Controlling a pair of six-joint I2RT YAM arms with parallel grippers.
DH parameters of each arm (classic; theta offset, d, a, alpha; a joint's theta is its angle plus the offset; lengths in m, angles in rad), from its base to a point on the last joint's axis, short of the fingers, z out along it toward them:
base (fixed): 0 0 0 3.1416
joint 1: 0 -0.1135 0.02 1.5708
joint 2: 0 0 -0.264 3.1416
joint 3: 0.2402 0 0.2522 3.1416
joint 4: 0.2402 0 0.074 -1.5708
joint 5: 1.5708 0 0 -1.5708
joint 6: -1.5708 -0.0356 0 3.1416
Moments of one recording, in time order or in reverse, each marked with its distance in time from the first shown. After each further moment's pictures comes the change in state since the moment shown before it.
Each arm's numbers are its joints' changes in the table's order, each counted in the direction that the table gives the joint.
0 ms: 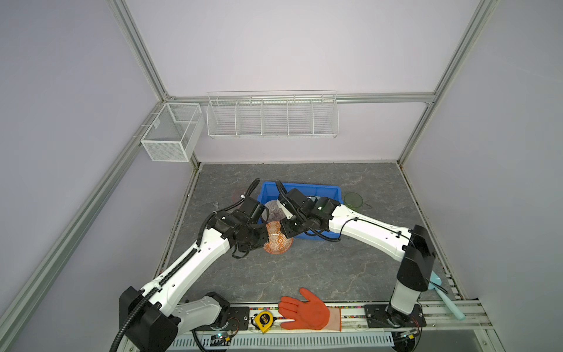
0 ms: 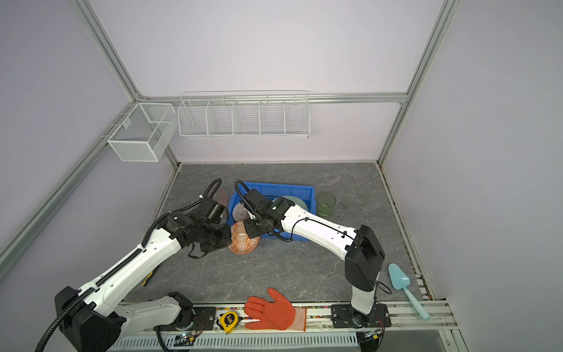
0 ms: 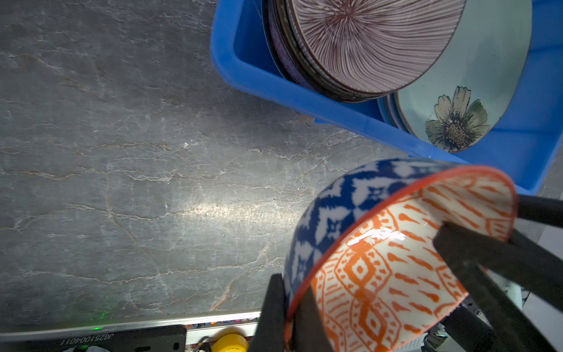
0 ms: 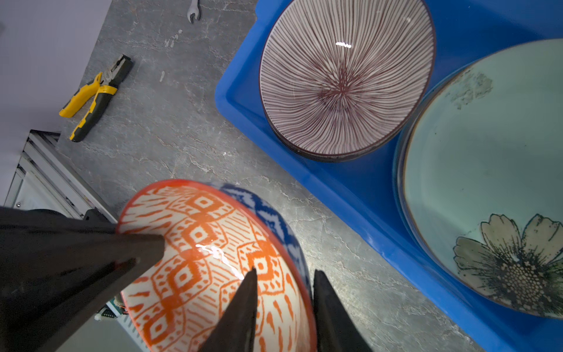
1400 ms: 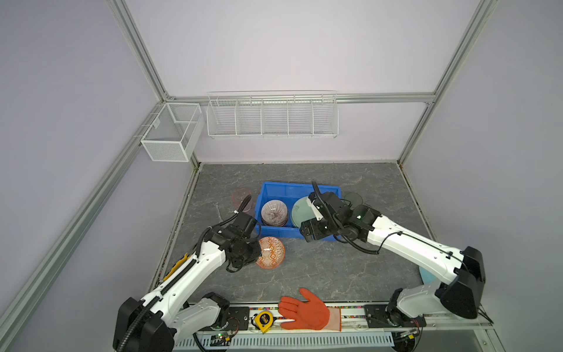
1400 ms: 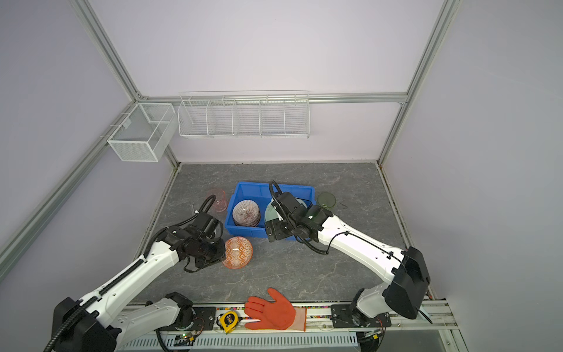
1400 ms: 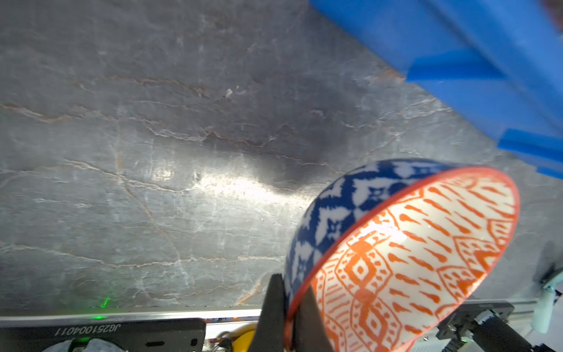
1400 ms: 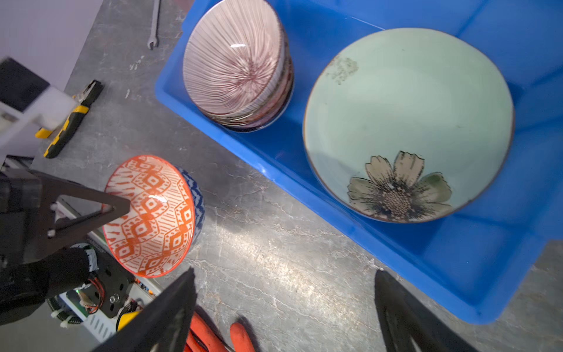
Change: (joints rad) left arm -0.076 -0.109 -0.223 -0.035 0.057 0.002; right arm 0.085 -0.348 -0.322 -0.050 0.069 0.018
